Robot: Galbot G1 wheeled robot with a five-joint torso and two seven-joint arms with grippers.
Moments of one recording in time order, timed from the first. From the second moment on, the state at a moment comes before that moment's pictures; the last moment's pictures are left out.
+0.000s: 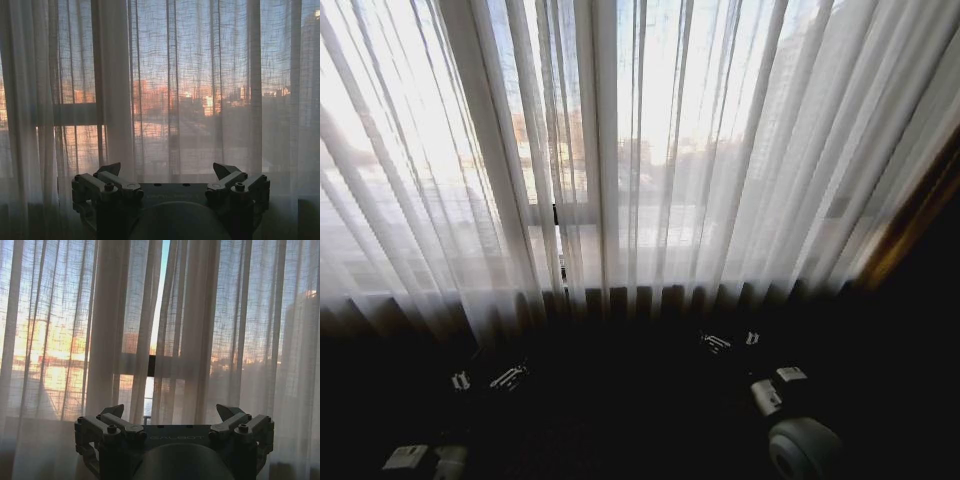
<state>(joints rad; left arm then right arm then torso) 1.86 -1.33 -0.78 -2.46 -0.43 0.07 -0.07 -1.48 1.15 0.55 2.32 0.45 -0.31 0.18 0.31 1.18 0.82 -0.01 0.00</state>
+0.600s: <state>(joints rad) 1.87 -1.34 -0.78 -2.46 -0.42 0.05 -0.07 -1.49 1.15 0.55 2.32 0.45 -0.31 0.17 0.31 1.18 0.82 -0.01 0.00</state>
